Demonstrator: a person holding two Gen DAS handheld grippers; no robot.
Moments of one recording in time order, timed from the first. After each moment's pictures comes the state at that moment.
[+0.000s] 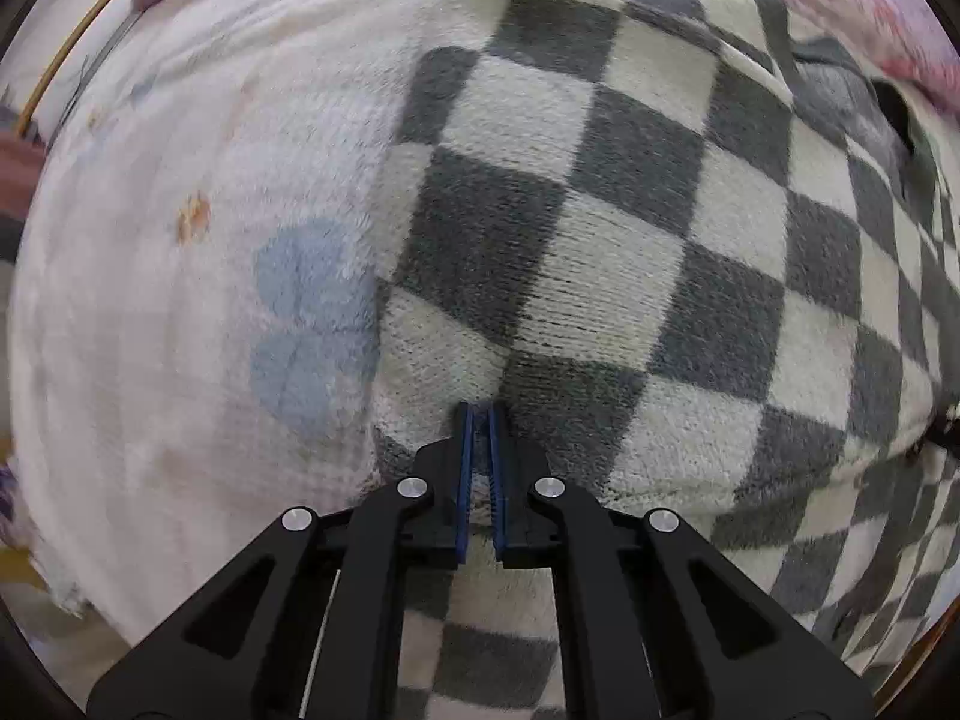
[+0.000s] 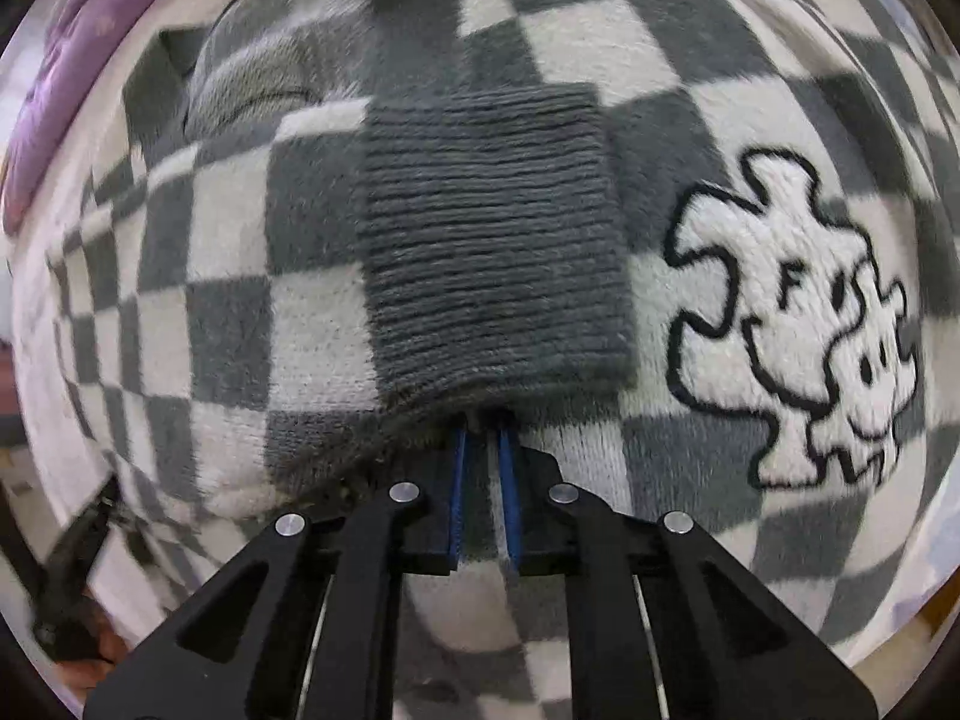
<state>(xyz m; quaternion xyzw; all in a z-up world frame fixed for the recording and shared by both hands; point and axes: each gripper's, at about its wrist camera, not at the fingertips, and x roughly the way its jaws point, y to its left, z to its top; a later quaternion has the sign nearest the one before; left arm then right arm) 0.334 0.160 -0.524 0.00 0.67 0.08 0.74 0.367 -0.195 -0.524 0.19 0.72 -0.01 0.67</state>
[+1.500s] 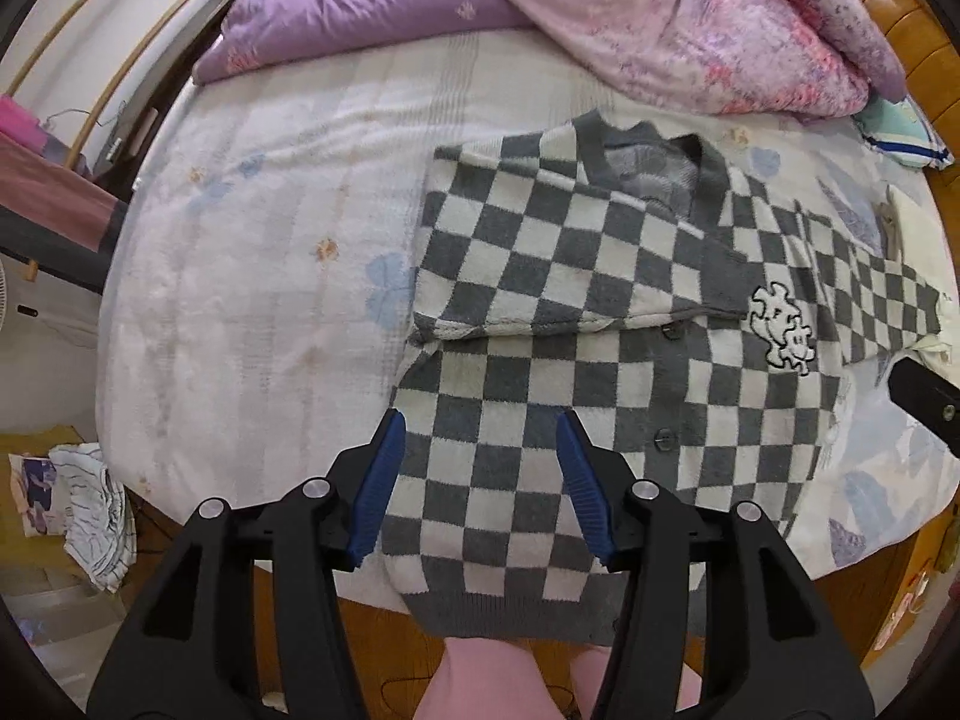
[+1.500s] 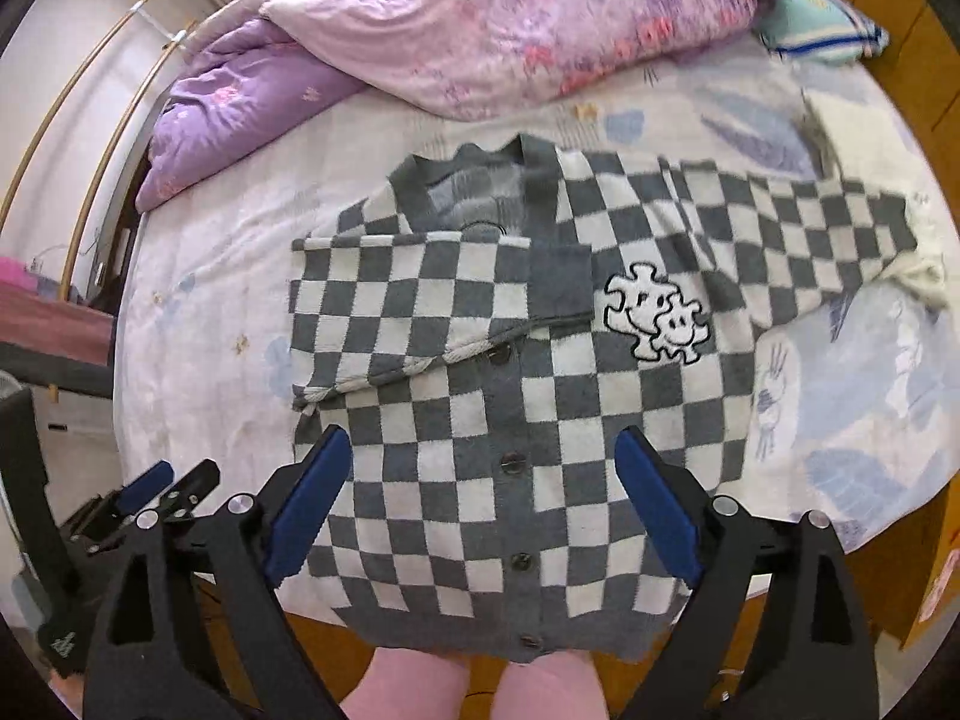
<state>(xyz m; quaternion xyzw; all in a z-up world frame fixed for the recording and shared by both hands) 0.202 0.081 -0.239 0.01 0.63 0.06 0.77 0.216 -0.150 -0.228 0.13 0.61 0.06 0.78</state>
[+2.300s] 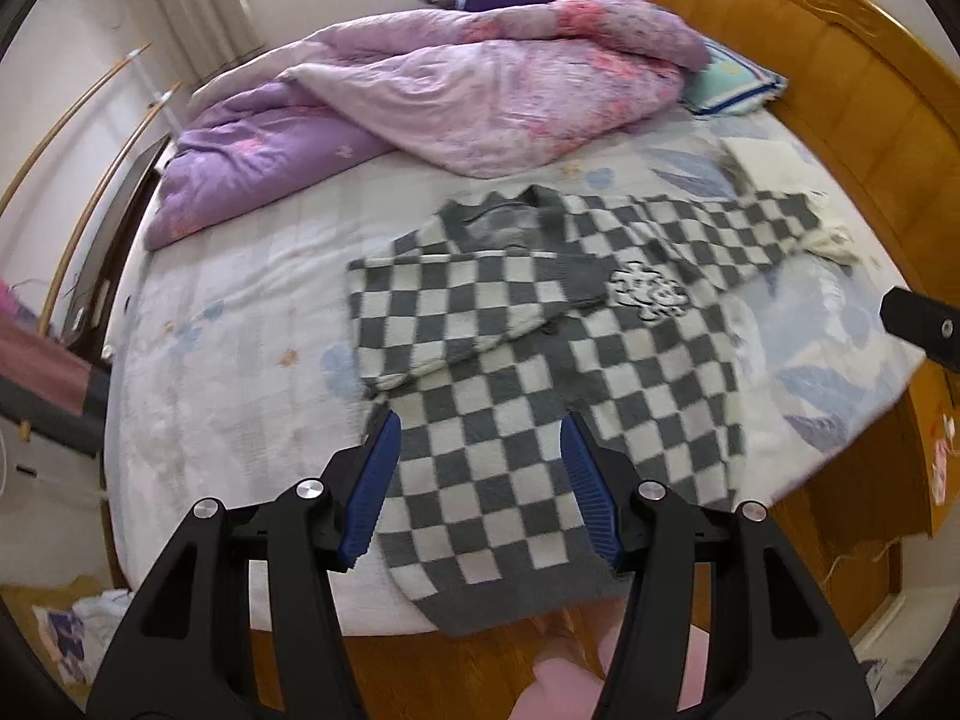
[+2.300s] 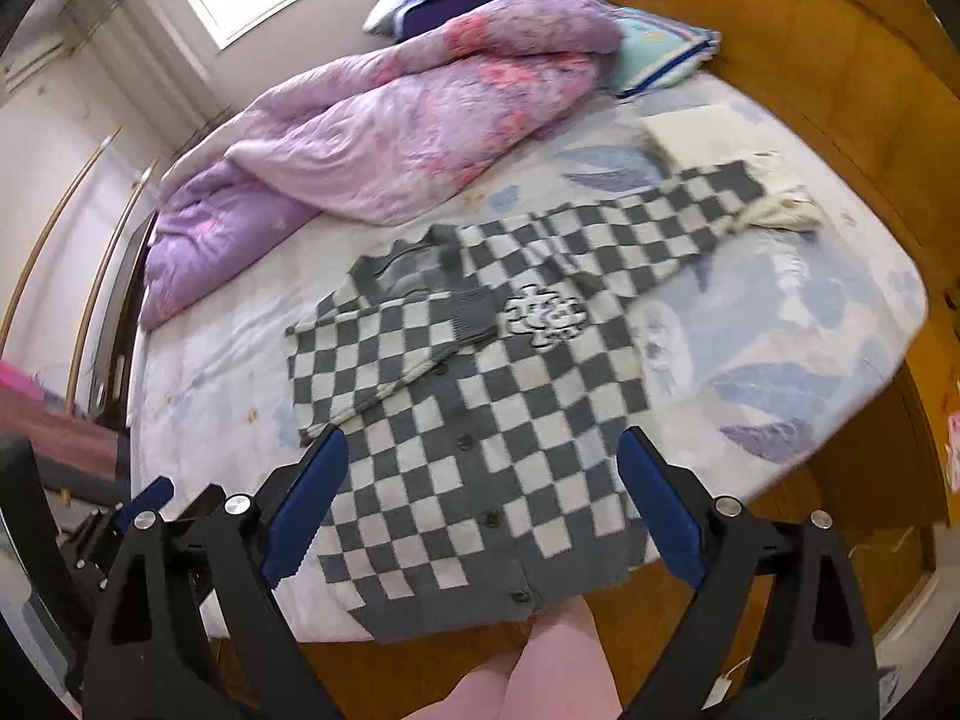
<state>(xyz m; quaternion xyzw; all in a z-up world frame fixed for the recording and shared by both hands) 0.073 0.014 -0.145 0.11 0.52 -0.09 0.84 0.037 -0.212 -0.128 0.20 0.50 -0.08 0.84</state>
